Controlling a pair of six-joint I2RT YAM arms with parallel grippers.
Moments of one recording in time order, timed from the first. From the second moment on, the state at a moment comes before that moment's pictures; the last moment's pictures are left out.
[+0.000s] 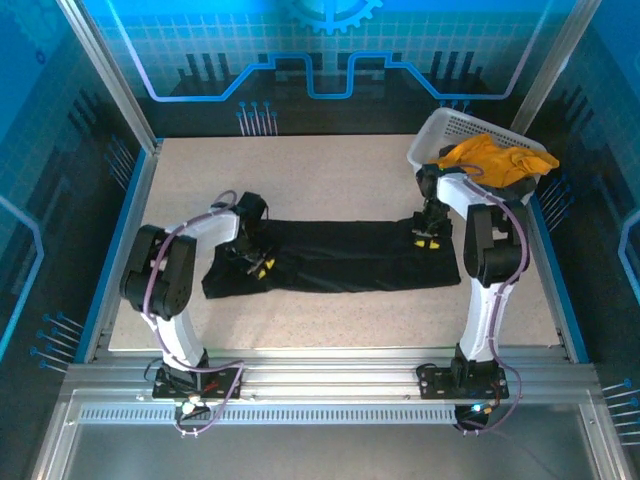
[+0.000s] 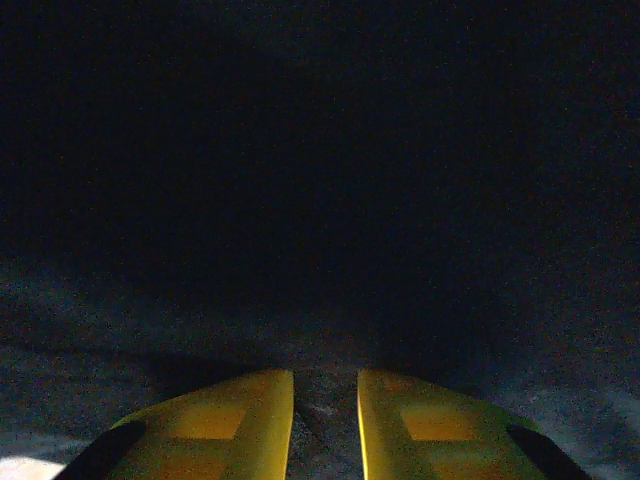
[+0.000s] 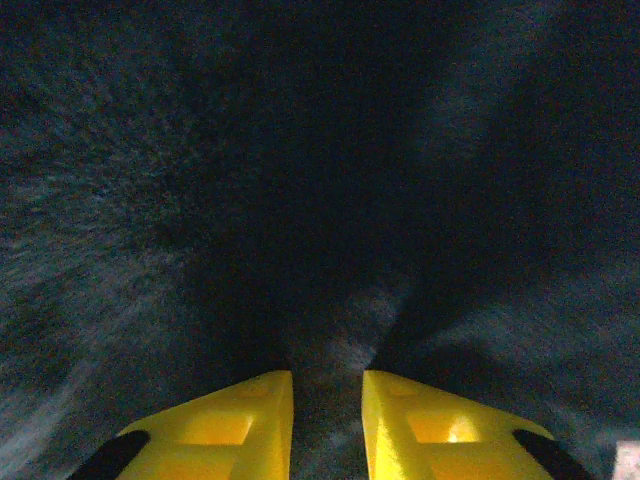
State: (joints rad) left arm -0.23 1.85 1.15 -0.80 0.21 -1.21; right arm 0.11 2.08 1.51 -1.11 0.06 0.39
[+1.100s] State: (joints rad) left arm -0.20 2.42 2.11 -0.53 0.30 -1.08; right arm 0.57 1.77 1.21 -0.93 -0.34 0.84
